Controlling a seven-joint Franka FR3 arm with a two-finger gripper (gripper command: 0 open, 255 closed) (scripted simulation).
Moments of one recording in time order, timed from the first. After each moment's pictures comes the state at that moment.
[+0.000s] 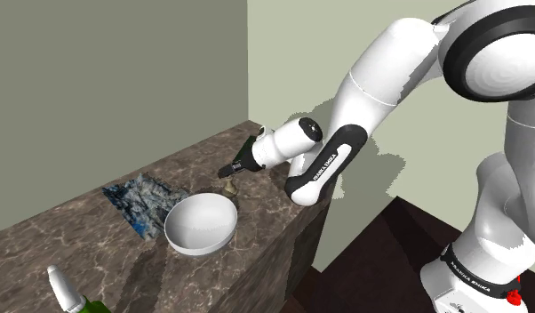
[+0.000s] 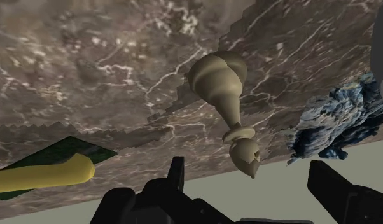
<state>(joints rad) 0.70 0.48 -0.33 -2.28 -0.23 3.58 0.65</state>
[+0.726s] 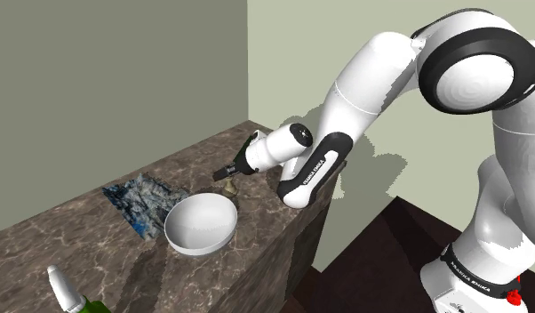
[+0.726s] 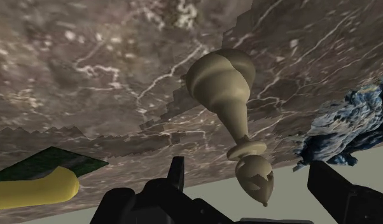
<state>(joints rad) 0.67 0.57 -0.30 -2.19 -0.24 3.58 0.66</state>
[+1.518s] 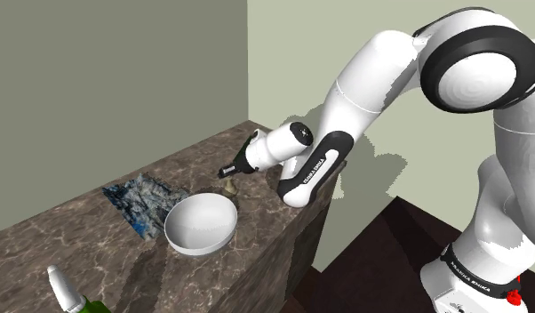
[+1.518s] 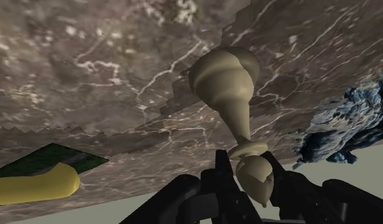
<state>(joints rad) 0.67 0.56 -0.30 -2.19 -0.24 3.58 0.66</state>
